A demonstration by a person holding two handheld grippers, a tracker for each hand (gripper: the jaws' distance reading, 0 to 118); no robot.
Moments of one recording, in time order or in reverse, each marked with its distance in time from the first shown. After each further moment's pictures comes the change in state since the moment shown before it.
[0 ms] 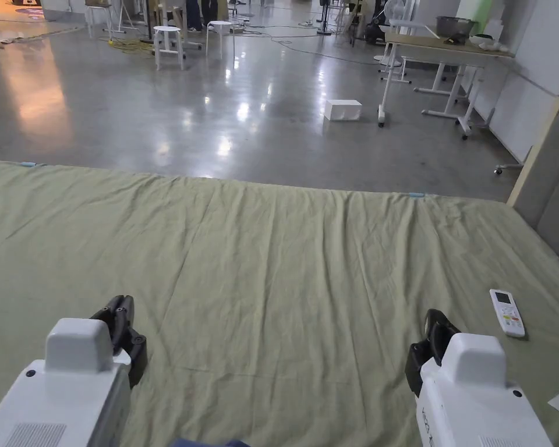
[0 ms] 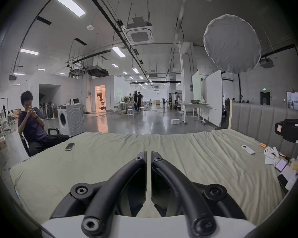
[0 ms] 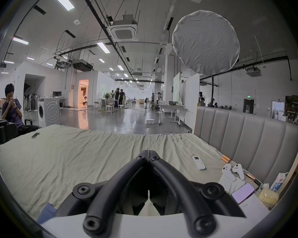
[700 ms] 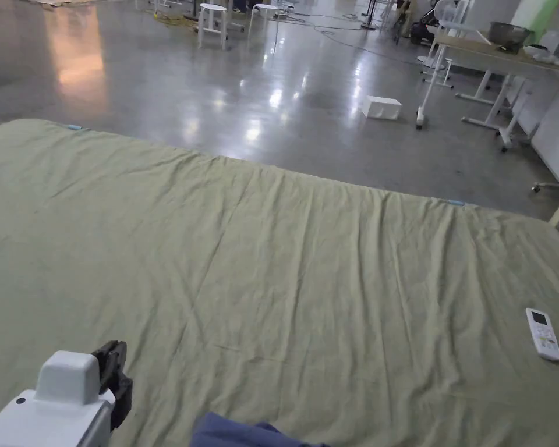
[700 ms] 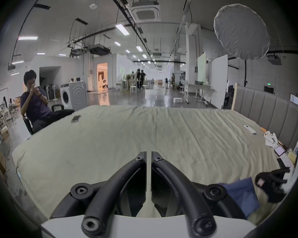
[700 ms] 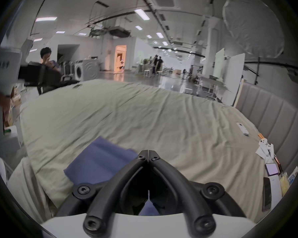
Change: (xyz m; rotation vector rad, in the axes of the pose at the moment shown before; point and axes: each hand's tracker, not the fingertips) left arm -0.066 -0.066 0.028 -0.244 0.001 0.041; right arm -0.153 -0.124 0.076 -0.330 0.395 0.178
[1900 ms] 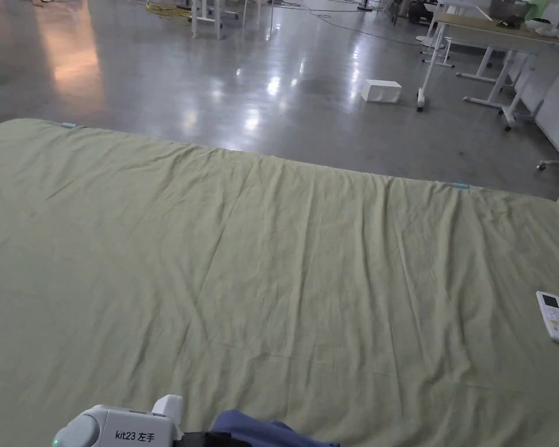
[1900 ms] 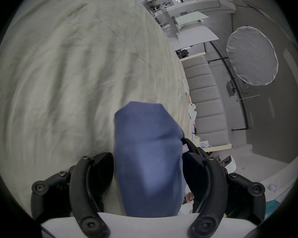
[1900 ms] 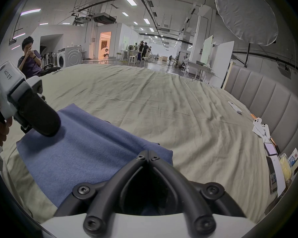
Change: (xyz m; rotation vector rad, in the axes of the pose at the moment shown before) left arm 0.006 -0.107 -0.184 -0.849 -0.865 0.586; right arm 0.019 -0.051 -0.046 -0.133 -0.155 -0.086
